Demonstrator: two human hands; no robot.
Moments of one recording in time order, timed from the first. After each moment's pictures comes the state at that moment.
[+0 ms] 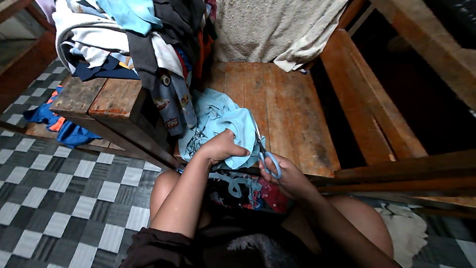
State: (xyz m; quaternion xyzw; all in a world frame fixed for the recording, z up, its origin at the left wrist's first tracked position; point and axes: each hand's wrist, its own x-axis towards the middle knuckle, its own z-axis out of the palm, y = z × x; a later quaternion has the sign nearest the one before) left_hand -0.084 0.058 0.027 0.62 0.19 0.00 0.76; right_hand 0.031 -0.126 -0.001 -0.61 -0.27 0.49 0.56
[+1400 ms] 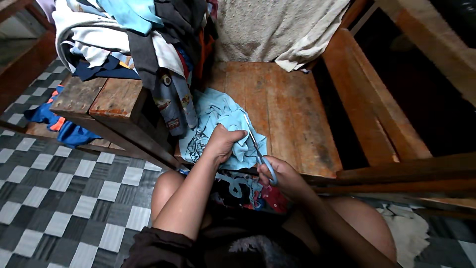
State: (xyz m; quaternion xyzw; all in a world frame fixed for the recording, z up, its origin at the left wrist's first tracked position) left_hand -0.068 0.042 0.020 0.44 0.27 0.23 0.82; right_hand 0.029 -0.127 -0.007 -0.64 -0.33 0.47 0.51
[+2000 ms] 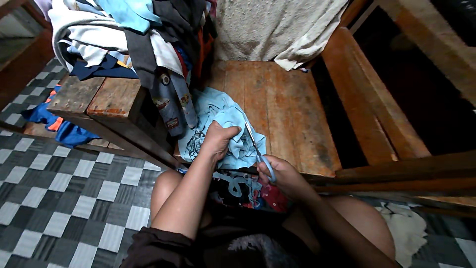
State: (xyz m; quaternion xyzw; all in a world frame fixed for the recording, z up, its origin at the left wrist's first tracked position) left_hand -0.070 0.048 0.020 0.45 0.30 0.26 0.80; right_hand 0.031 -0.127 -0.006 -0.64 -0.32 0.47 0.51
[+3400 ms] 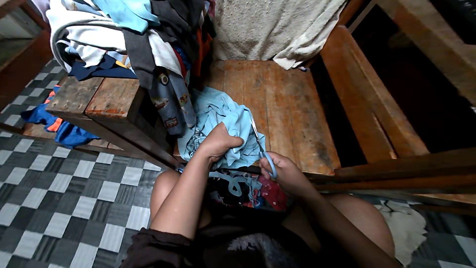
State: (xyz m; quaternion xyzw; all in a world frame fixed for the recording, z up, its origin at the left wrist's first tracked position) left_hand -0.082 0.054 0.027 0.58 0.24 0.12 0.77; right_hand 0.033 -0.125 -0.004 -0.68 -0.31 0.43 0.51
